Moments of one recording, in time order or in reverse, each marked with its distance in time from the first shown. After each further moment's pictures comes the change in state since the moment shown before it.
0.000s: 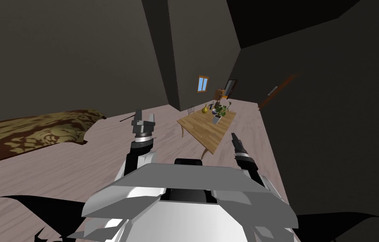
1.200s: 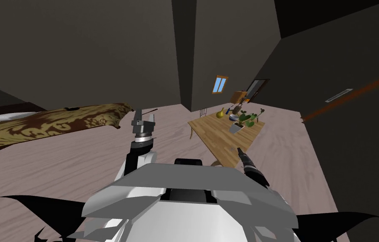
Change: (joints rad) left arm 0.000 0.000 0.000 0.000 0.000 0.000 0.000; right arm 0.008 -0.034 -0.124 0.312 0.087 0.175 0.084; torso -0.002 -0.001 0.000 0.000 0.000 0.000
